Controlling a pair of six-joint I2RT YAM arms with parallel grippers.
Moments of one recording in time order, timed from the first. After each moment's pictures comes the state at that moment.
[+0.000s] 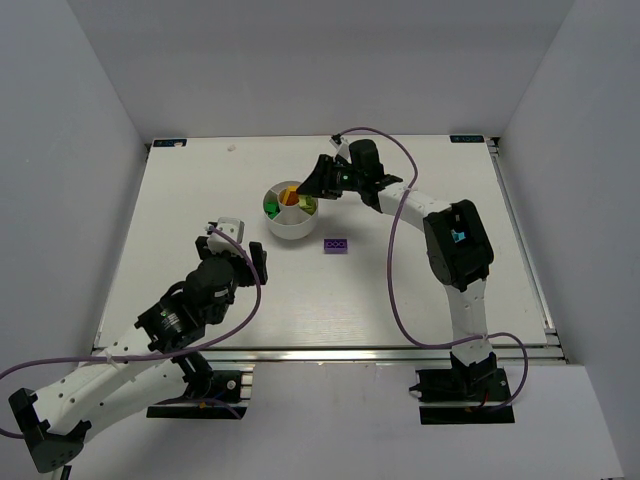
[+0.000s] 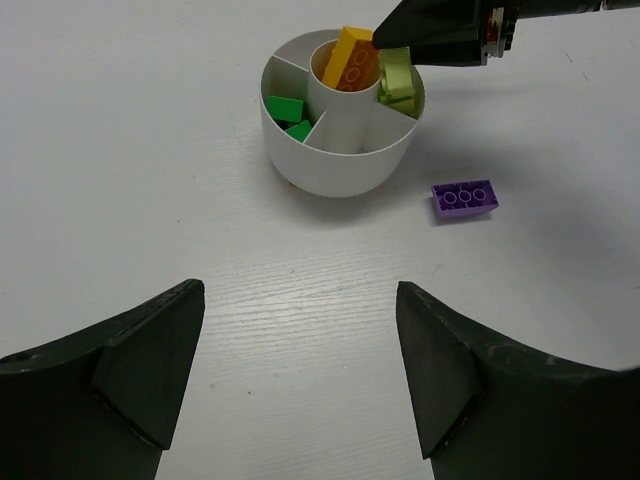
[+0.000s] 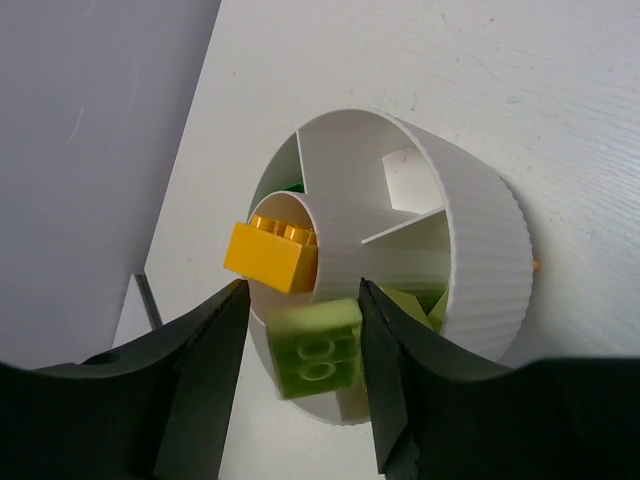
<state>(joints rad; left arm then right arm) -0.88 0.65 0.67 -0.34 -0.66 -0.27 0.52 2.15 1.61 0.13 -0.62 0.67</state>
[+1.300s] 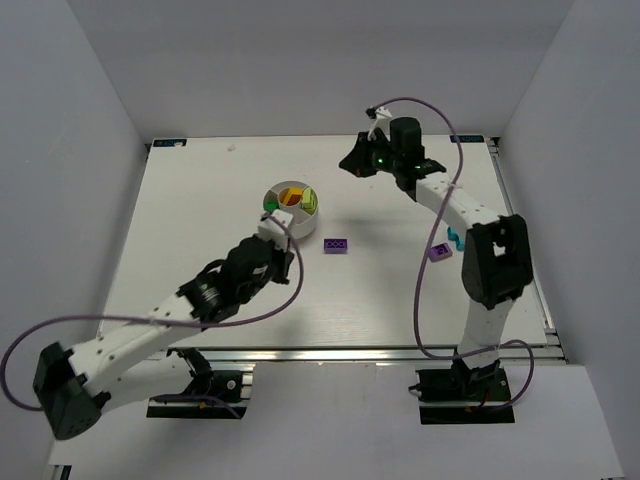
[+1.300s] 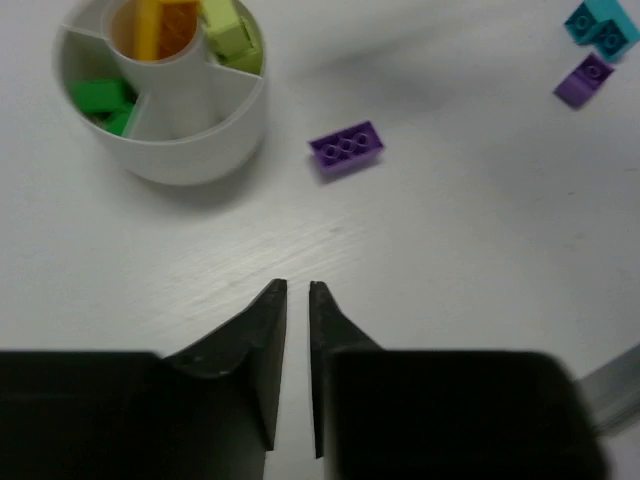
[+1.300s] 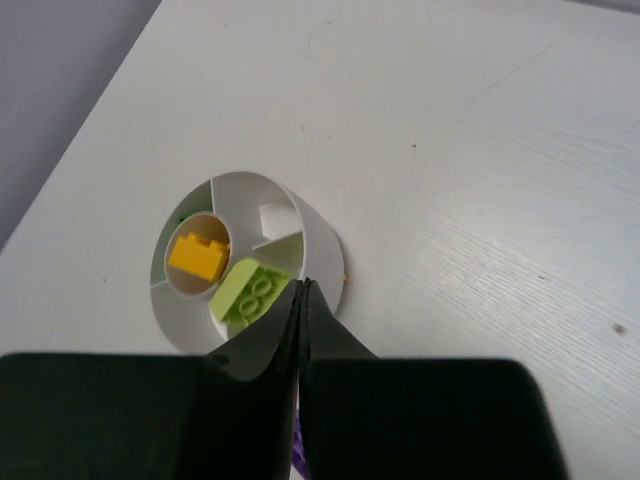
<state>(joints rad) -0.88 0.86 0.70 -0.22 -0.37 -0.25 0.40 1.98 1.62 0.00 -0.50 0.31</state>
